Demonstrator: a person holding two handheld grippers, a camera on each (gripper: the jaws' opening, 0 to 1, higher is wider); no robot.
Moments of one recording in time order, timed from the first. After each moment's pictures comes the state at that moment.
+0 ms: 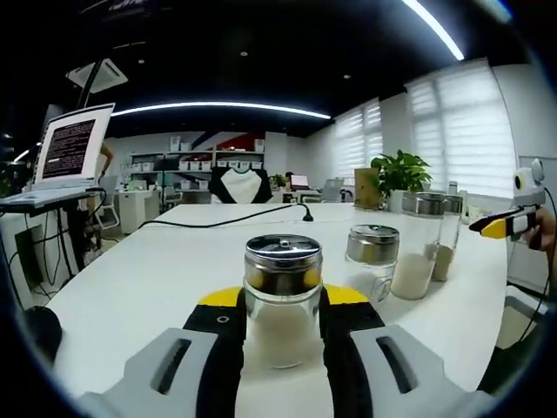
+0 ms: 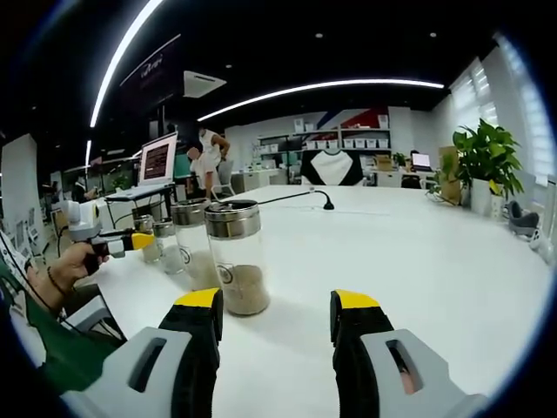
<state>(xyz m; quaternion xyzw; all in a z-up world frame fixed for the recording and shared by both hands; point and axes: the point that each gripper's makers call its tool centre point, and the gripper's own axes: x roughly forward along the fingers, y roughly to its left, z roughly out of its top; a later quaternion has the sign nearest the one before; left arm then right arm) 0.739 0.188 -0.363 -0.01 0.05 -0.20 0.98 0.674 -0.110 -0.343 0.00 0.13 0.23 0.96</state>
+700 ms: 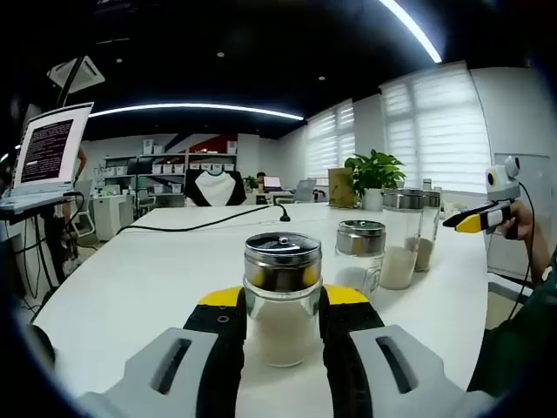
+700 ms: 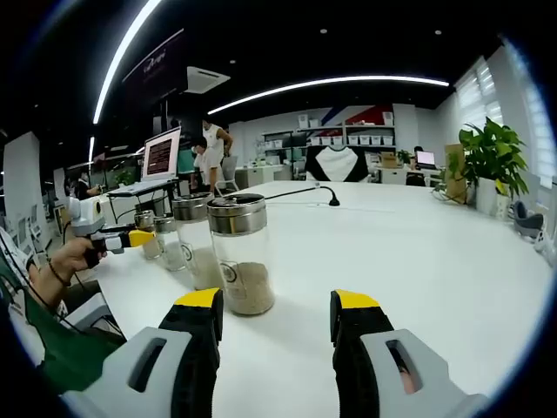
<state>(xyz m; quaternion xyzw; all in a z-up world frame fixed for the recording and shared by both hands) 0.736 0.189 -0.364 0.00 0.04 -0.28 0.96 0.675 -0.102 -0.349 -0.01 0.14 0.24 0.96</state>
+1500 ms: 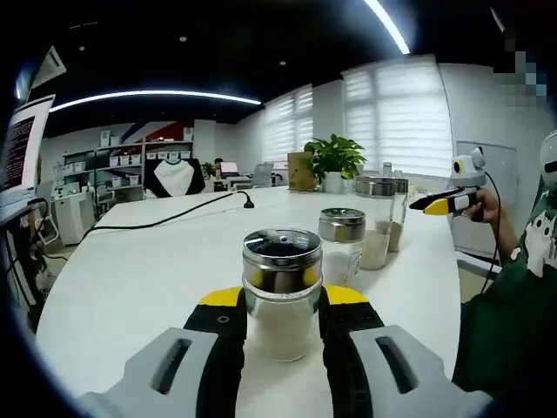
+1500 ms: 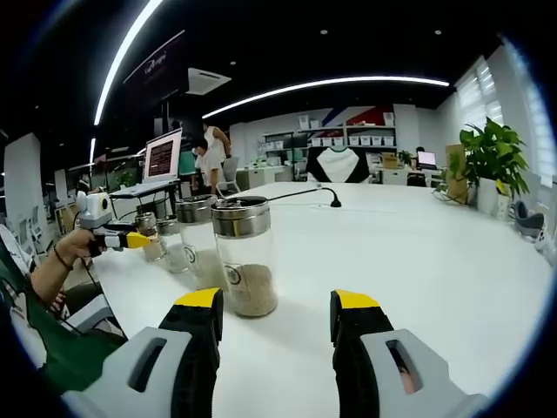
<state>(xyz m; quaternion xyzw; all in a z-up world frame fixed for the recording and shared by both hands) 0.741 0.192 -0.371 0.03 0.08 -0.39 0.92 0.676 -0.101 -0.348 0.00 0.14 0.24 0.96</state>
